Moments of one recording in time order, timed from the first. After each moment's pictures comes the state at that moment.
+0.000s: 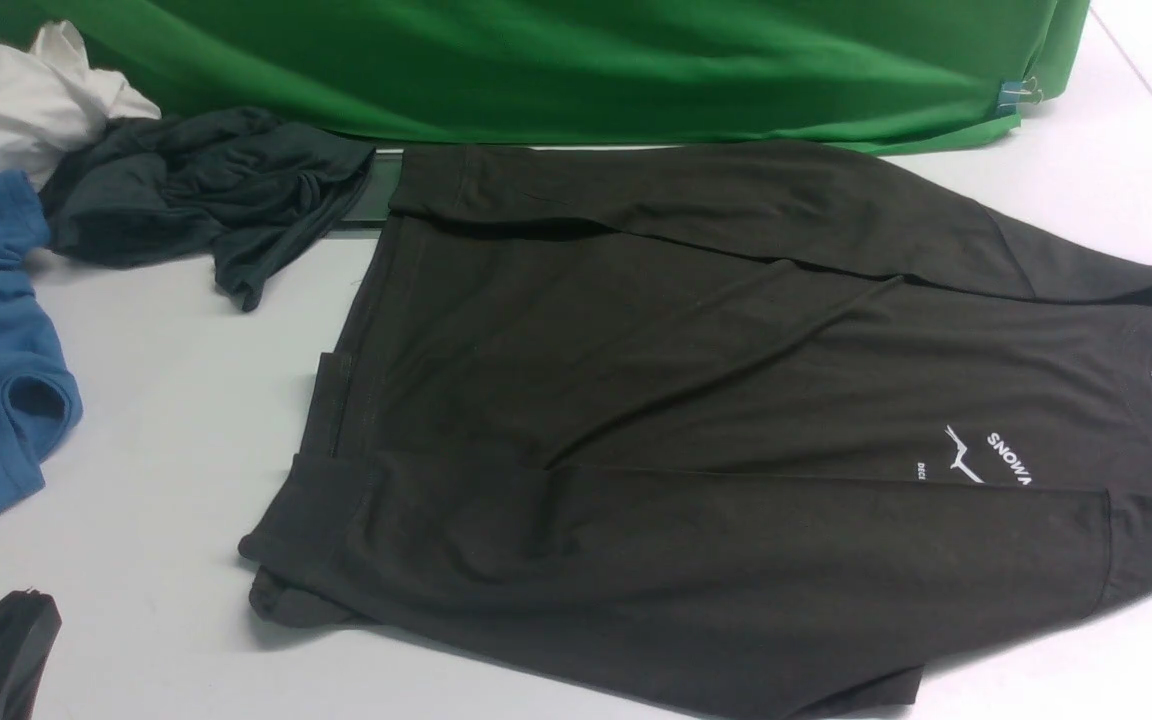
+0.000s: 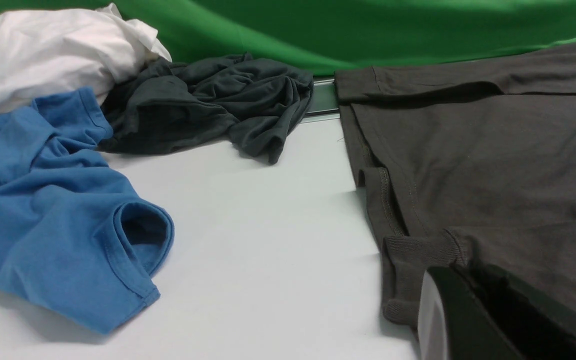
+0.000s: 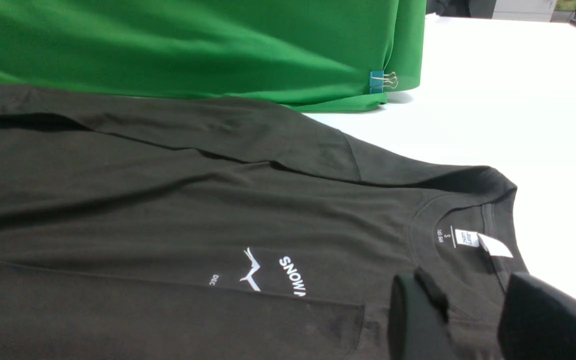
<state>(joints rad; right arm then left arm) -0.02 0.00 0.01 0.13 0.25 -0.16 -0.07 0.00 0.01 0.05 0.26 0.05</state>
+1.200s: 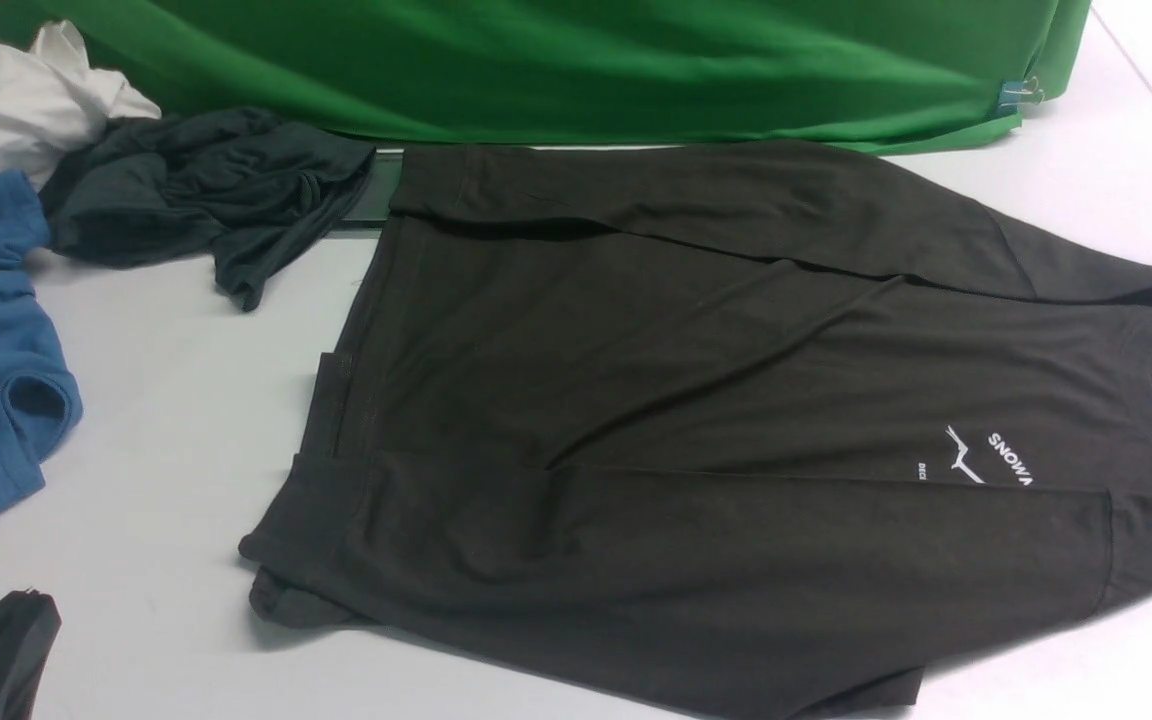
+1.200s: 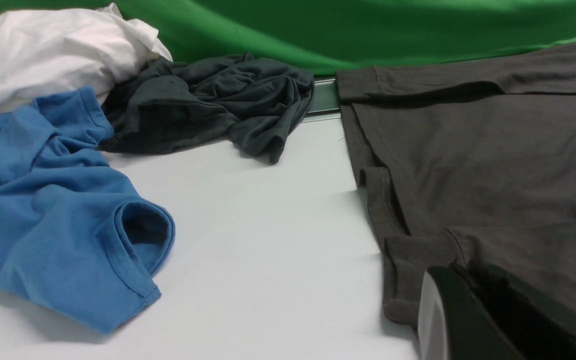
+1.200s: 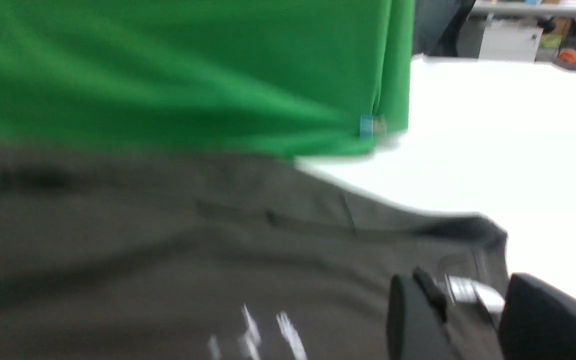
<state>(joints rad) -0.02 0.00 0.01 0.13 0.08 -0.03 -0.07 0.00 0.01 0.05 0.26 0.05</state>
